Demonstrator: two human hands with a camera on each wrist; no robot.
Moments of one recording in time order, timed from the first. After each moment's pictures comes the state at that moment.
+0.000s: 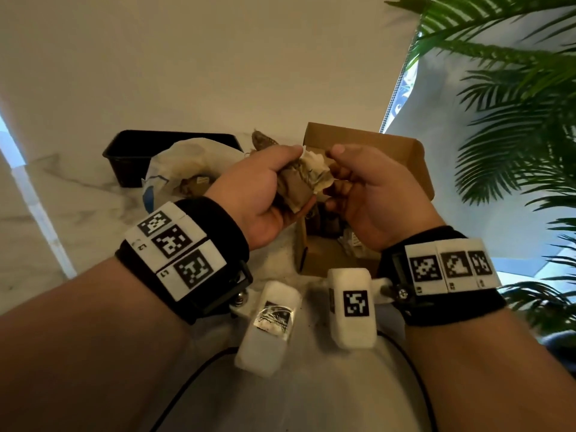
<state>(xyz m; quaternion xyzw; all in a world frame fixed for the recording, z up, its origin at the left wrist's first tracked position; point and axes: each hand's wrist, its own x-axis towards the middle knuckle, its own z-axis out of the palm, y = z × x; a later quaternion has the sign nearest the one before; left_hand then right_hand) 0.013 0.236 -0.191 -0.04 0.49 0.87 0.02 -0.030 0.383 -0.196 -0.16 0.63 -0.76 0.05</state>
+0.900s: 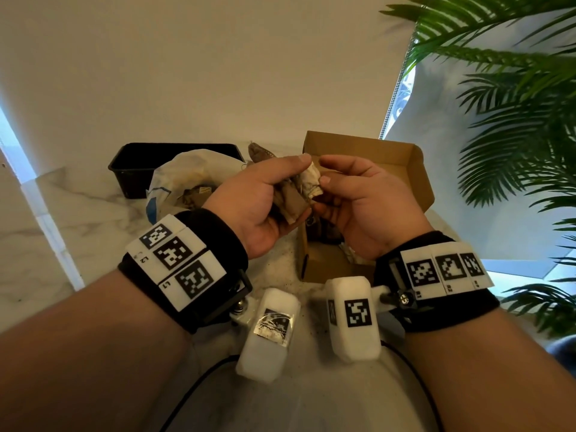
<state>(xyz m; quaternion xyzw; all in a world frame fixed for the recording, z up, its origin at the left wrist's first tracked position) 0.015 0.233 -0.194 -0.03 0.52 0.85 0.01 -0.030 0.378 -0.200 -0.17 0.58 -0.79 0.07</state>
